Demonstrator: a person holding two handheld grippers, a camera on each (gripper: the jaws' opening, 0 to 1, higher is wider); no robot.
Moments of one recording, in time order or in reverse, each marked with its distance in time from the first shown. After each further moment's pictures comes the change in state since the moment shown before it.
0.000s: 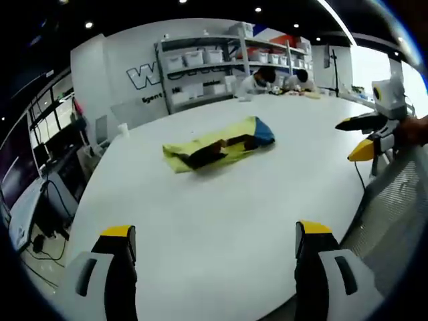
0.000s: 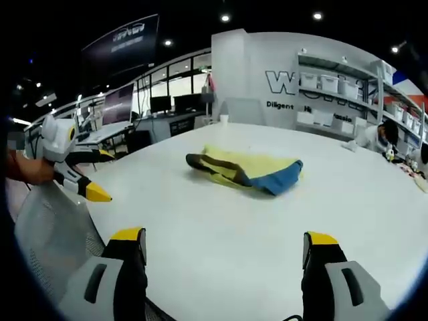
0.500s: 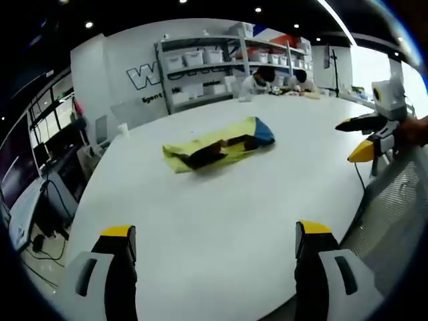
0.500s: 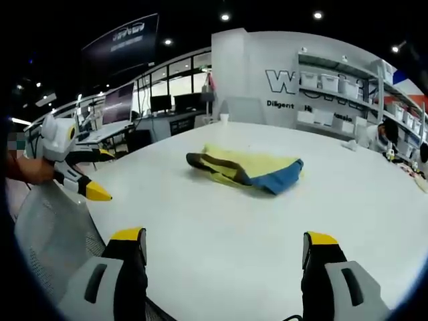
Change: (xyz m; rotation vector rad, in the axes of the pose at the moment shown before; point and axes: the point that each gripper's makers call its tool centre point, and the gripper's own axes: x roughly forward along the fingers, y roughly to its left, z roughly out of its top) left arm -0.001 0.000 0.001 -0.002 -0.001 0.000; right arm 0.000 0.001 0.000 -0.002 0.003 0.004
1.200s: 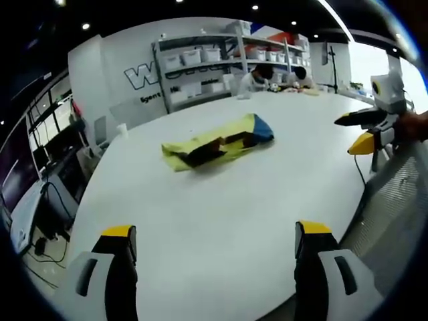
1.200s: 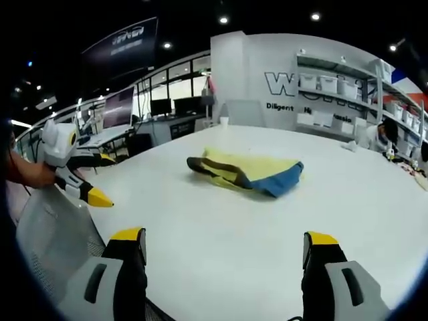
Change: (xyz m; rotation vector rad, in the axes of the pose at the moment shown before) left arm 0.000 -0.002 -0.003 0.022 0.012 -0.003; right arm -0.001 0.001 0.004 0.013 -0.024 0.005
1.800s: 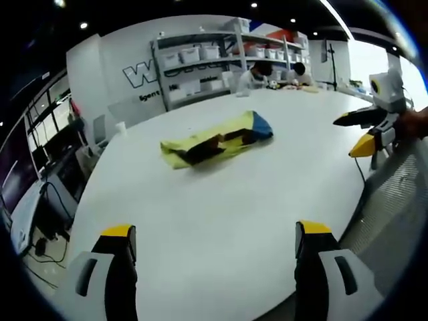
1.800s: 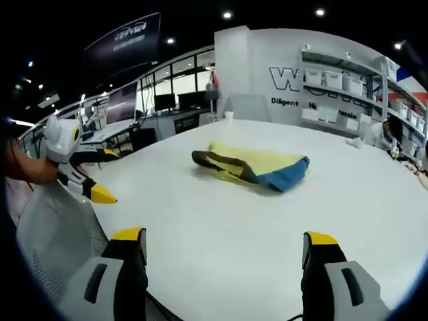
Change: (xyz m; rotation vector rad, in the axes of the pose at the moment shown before) left arm 0.001 -0.001 -0.003 0.006 0.018 -0.008; right arm 0.003 0.007 -0.010 -0.010 0.051 0.028
